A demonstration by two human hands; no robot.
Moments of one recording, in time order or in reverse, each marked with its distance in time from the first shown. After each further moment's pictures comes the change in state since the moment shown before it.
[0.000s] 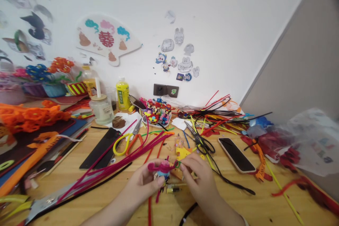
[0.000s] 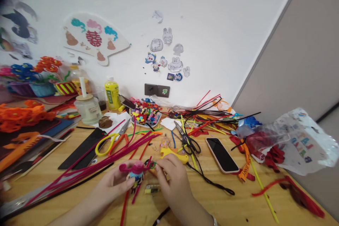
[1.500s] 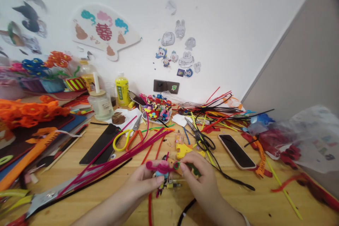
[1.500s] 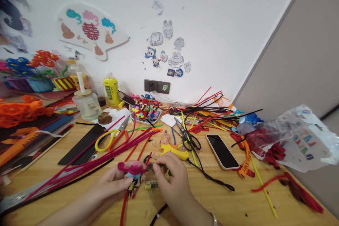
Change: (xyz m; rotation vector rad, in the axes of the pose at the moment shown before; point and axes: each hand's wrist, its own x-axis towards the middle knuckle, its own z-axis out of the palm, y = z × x) left_hand -0.005 0.001 -0.007 -0.113 -0.106 -0.212; right_hand -0.001 -0.007 0.001 0.171 0.070 0.079
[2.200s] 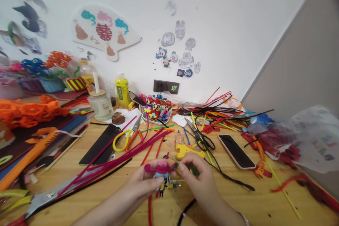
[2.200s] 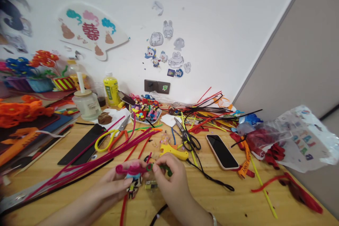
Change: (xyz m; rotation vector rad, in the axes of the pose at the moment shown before) left_hand -0.005 0.007 0.008 -0.075 -0.060 0.019; right_hand -0.001 -0.003 0.002 0.076 -0.019 0.184
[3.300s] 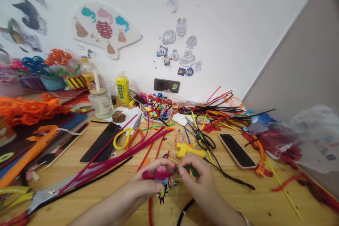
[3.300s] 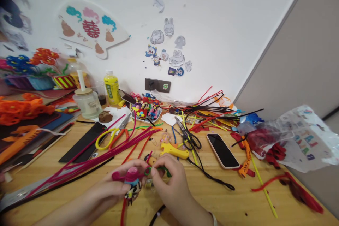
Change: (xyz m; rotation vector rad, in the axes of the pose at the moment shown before) left_hand 0.002 0.002 -0.004 0.083 -0.164 -0.072; right_hand -0.002 -0.003 0.000 0.002 -0.053 -0.062
